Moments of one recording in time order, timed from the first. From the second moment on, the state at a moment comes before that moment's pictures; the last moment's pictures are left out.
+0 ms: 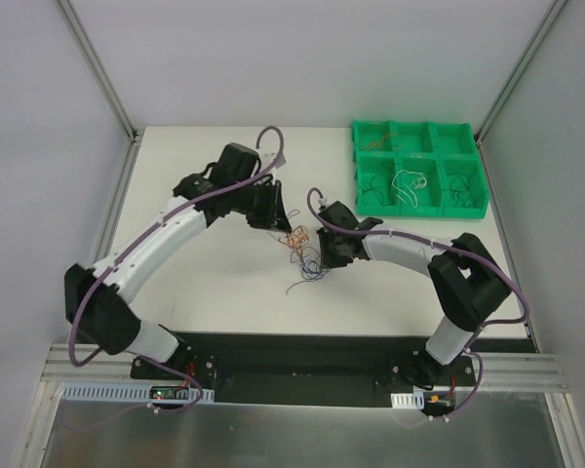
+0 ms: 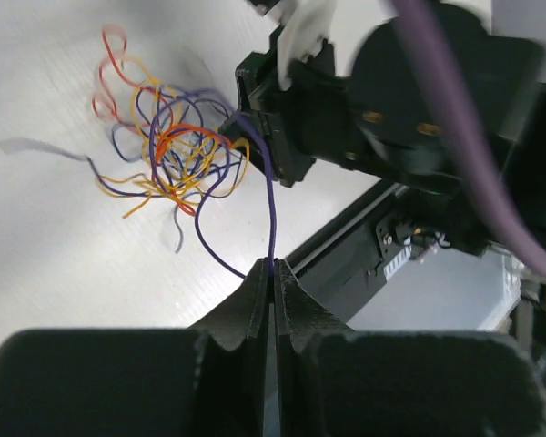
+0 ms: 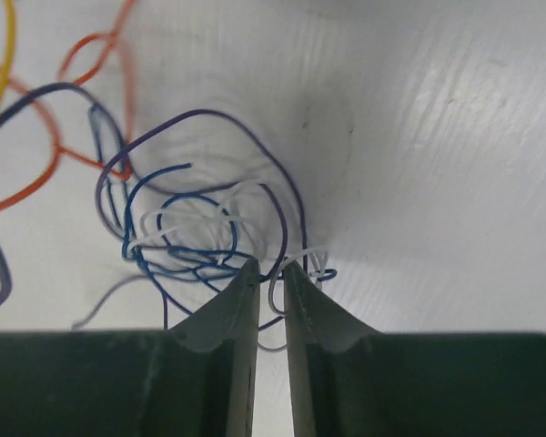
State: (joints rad) left arm -0.57 1.50 1.34 -0.74 0.51 -0.51; right arm 0.73 1.68 1.00 -0.43 -0.01 0.52
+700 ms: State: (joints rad) left arm -0.57 1.22 2.44 -0.80 -0.12 -0.35; right arm 0.69 1.75 1.04 -0.44 0.11 0.61
